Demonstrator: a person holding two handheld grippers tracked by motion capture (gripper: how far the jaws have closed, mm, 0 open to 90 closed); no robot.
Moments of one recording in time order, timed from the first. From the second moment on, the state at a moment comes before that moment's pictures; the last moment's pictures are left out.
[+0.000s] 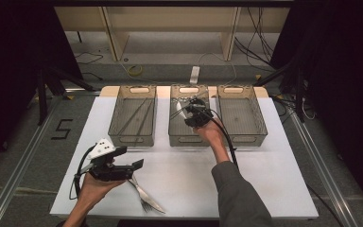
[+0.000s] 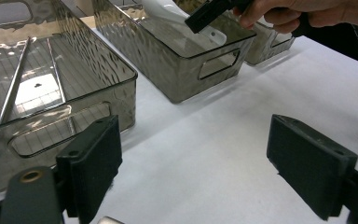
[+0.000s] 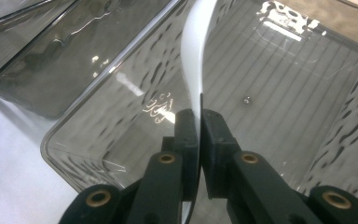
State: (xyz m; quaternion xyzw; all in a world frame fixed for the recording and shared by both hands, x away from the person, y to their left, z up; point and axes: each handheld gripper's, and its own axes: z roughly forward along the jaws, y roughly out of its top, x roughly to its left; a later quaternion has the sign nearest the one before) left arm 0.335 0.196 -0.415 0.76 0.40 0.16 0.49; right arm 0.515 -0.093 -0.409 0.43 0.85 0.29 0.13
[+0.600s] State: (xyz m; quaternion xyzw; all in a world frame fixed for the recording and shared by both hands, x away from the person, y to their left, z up) left arm 0.336 0.197 -0.417 0.76 0.40 0.16 0.49; right arm 0.496 -0.108 -0.399 0.42 0.83 0.35 0.12
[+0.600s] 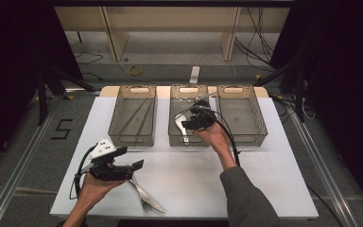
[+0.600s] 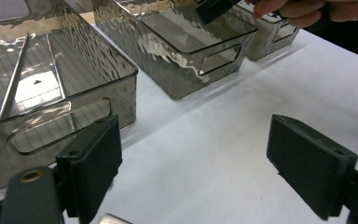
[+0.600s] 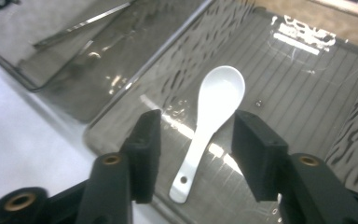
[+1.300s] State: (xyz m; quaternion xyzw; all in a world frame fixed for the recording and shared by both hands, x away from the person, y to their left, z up) left arm 0.344 0.194 -0.424 0.78 0.39 0.16 0.46; right arm 0.386 -0.172 -0.407 0.38 0.80 0.44 0.15
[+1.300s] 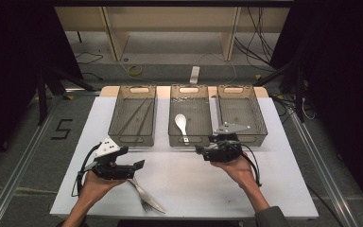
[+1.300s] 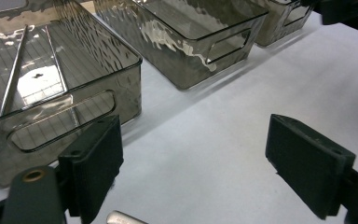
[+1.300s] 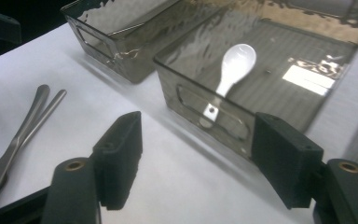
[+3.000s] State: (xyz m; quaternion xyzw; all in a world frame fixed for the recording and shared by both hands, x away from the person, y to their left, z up) left arm 0.369 0.203 -0.440 0.80 0.43 0.16 0.39; right arm 0.307 -0.236 -0.429 0.42 0.75 0.48 0.15
